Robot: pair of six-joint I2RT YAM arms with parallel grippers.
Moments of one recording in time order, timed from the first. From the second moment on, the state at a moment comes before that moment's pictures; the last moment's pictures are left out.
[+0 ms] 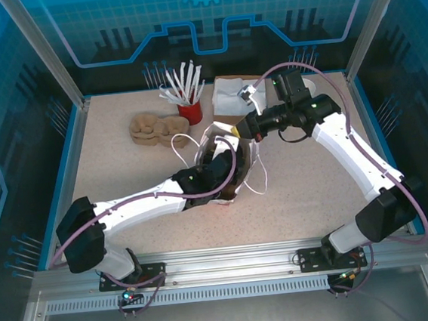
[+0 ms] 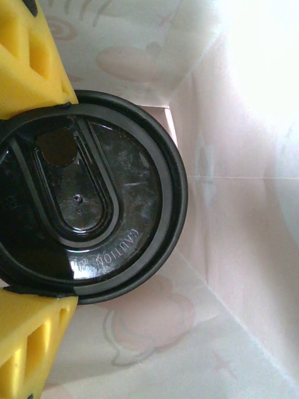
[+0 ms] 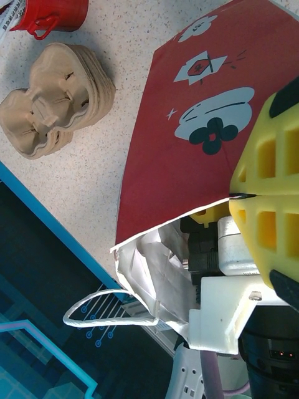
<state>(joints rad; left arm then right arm) -1.00 1.53 1.13 -0.32 -0.60 -0.40 0.39 1.48 1.52 -0.83 -0.76 -0.01</state>
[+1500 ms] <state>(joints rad) -0.94 1.48 1.17 -0.37 -0.55 -0.42 0.39 1.57 1.63 -0.88 -0.77 0.02</state>
